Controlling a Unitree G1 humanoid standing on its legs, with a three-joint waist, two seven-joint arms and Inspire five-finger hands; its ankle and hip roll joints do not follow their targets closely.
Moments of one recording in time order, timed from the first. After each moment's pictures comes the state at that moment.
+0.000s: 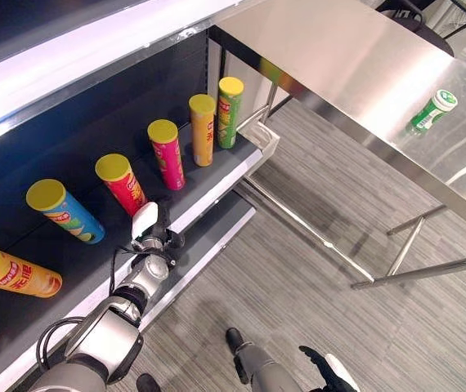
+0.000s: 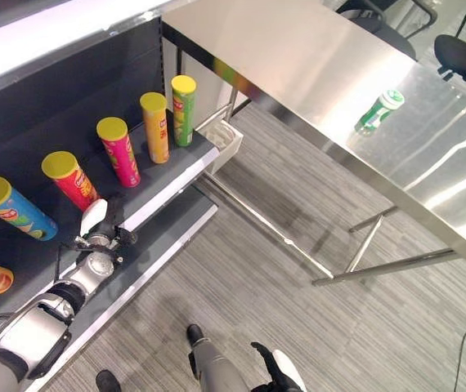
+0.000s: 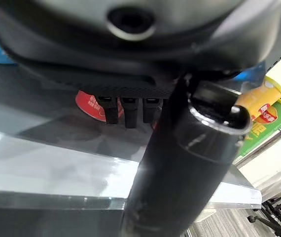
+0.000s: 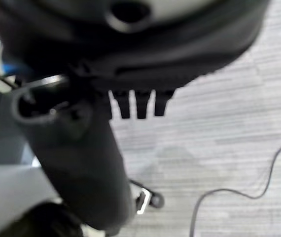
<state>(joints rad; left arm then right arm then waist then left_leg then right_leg) -0.72 0.33 -0.51 1.20 0.12 -0.14 0.52 0.24 -0.41 0.53 0.78 -0.17 -0.27 -0.31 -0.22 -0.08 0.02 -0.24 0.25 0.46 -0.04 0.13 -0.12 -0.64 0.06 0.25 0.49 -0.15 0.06</state>
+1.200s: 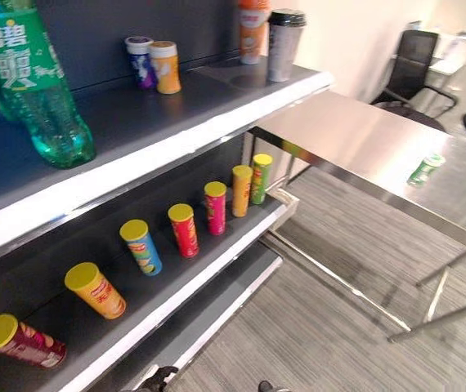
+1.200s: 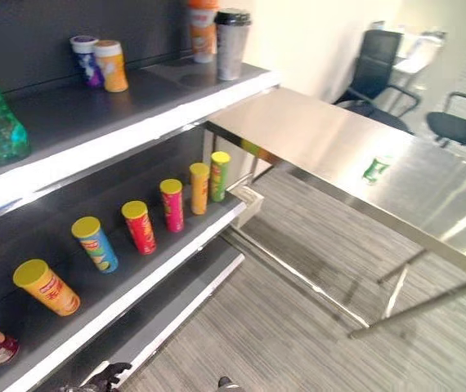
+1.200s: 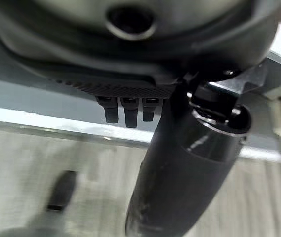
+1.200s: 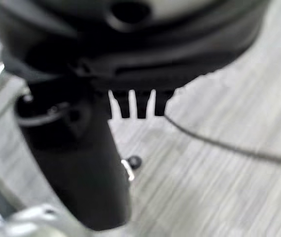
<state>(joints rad) -0.07 0.27 -0.47 1.29 0.09 -0.22 0.08 0.26 -0.15 0.16 1.27 0.34 -0.20 -0.13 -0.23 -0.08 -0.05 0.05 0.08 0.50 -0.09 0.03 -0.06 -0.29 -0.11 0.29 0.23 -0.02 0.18</state>
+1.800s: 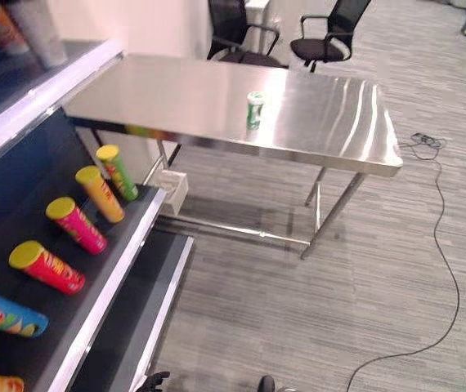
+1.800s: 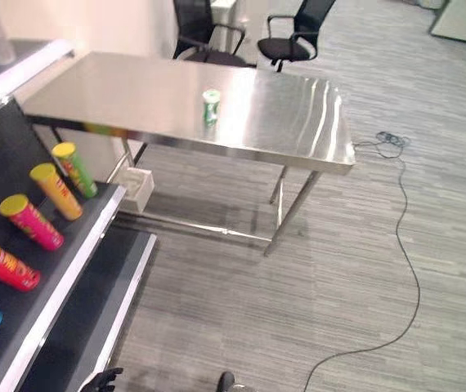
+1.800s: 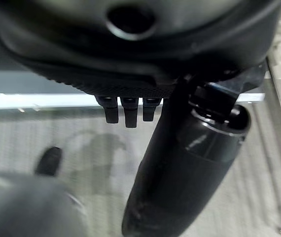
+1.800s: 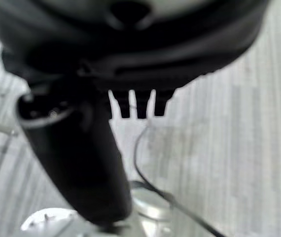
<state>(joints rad) 0.03 0.22 -0.30 1.27 -0.04 -0.22 0.09 0.21 -0.24 0.23 1.18 0.27 -0.21 -0.17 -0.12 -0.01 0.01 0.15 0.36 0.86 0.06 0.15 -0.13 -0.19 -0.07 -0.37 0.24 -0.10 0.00</state>
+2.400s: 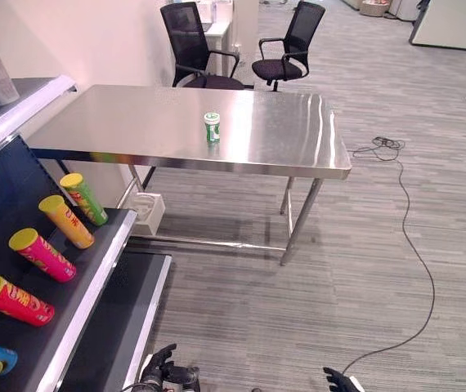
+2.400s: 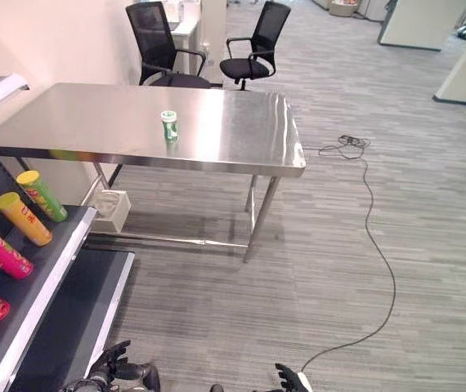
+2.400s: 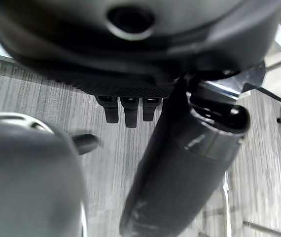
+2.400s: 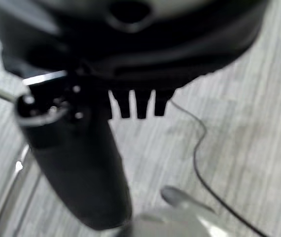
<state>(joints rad) -0.05 0.18 -0.22 1.29 -0.28 -0.24 0.10 0.12 -0.28 0.39 1.14 0.20 -0.23 -0.16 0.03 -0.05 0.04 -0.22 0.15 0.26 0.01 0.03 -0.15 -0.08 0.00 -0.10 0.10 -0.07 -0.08</state>
